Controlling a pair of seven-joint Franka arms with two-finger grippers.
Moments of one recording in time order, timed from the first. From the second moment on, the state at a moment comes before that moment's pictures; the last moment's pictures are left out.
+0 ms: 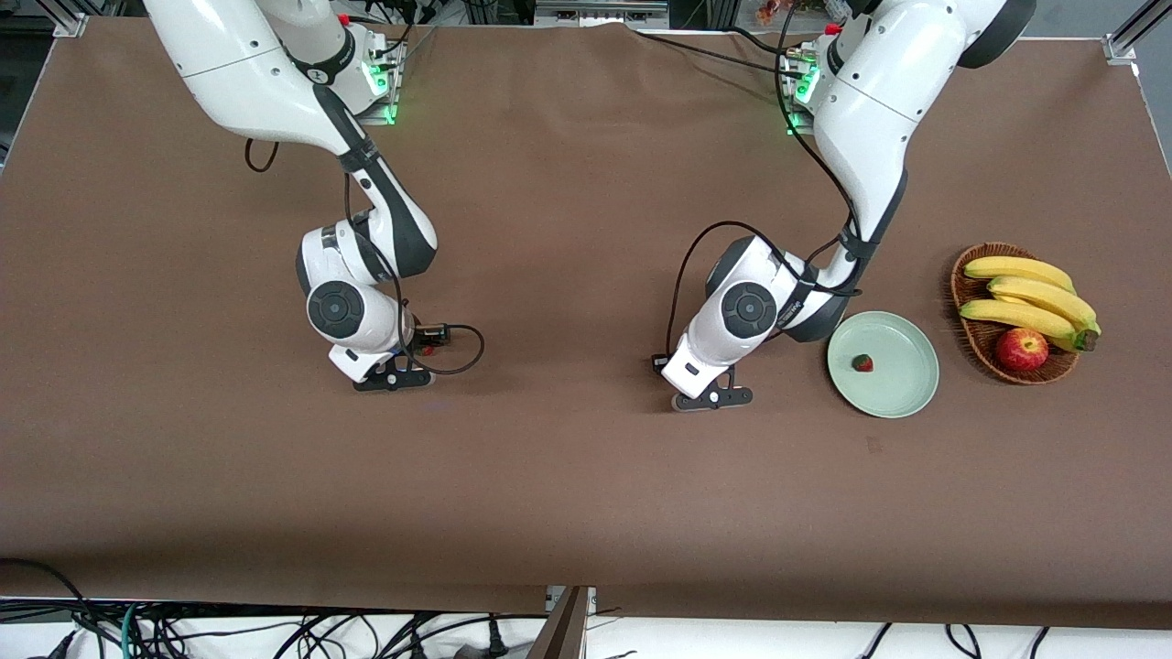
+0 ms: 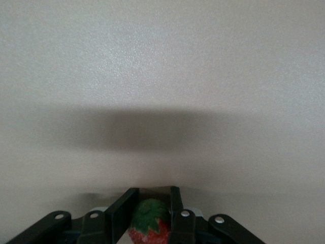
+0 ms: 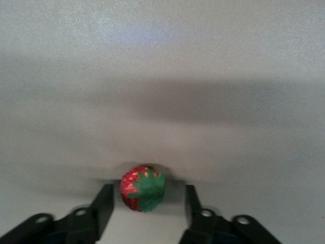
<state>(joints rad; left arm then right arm) -0.30 0.80 -0.22 -1.60 0.04 2.41 -0.63 0.29 0.64 0.08 -1.81 0.02 2.29 0.25</state>
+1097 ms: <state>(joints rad) 0.00 0.58 -0.20 -1.58 0.13 1.87 0.00 0.53 0.74 0.27 -1.54 0.03 2.43 1.00</state>
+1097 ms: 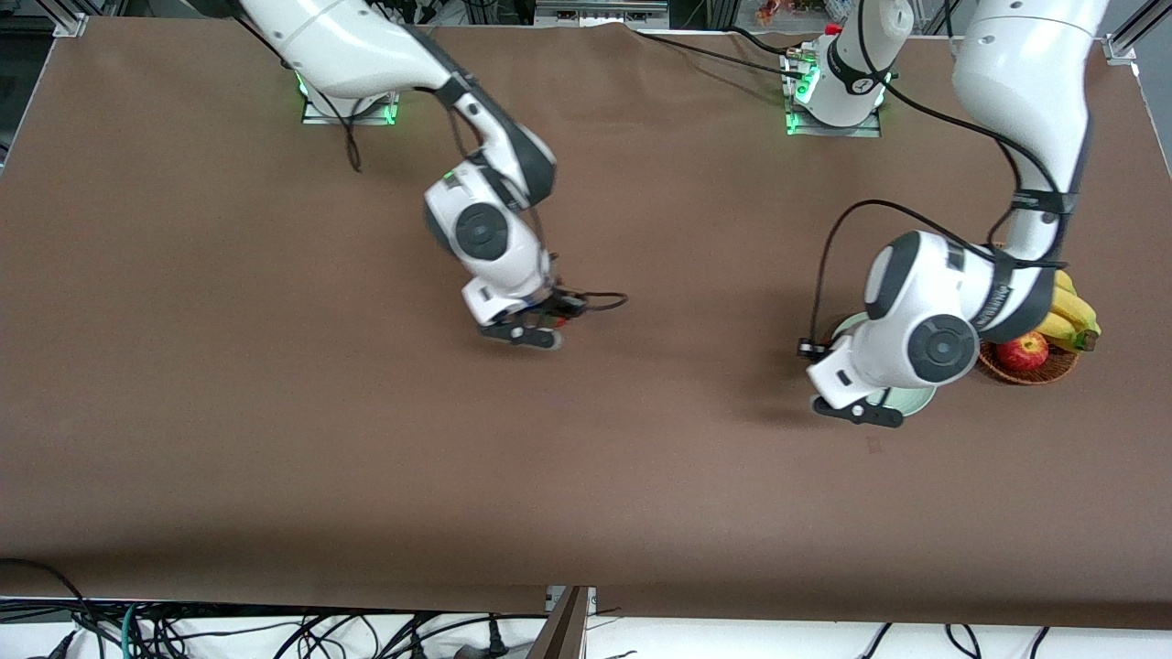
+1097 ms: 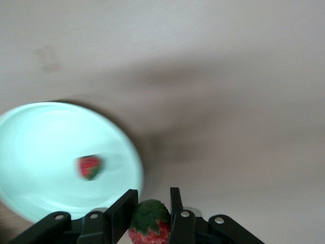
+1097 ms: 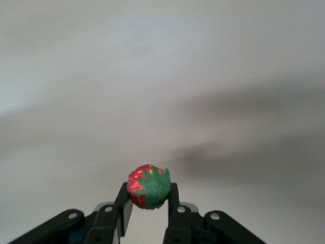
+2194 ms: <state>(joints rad) 0.20 0.70 -0.21 -1.62 0.23 1.93 0.42 0.72 1.07 0.26 -1.07 -0.03 2.55 1.18</state>
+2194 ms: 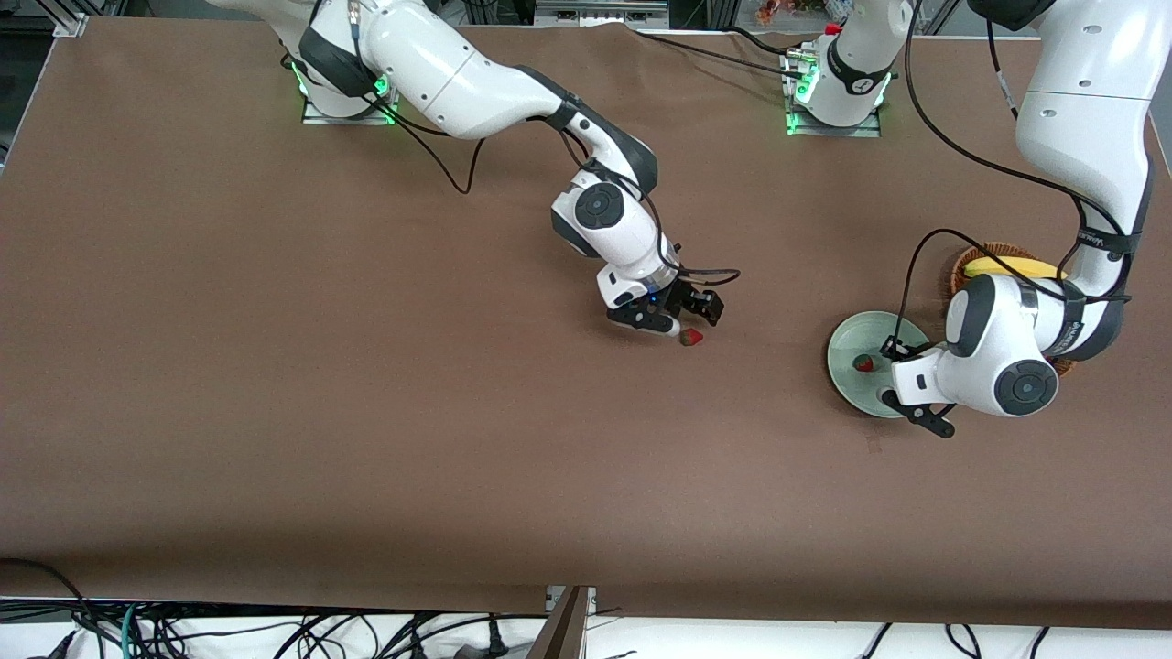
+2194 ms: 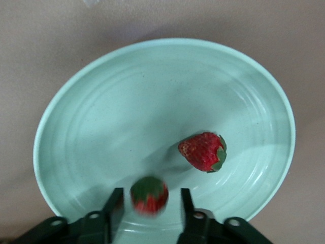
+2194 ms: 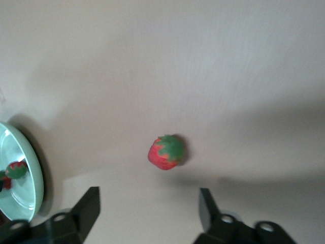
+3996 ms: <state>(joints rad) -0.15 0.78 -0.40 -1.64 0.22 2.25 -0.68 0.05 0.15 -0.02 -1.35 -0.07 1.35 -0.04</state>
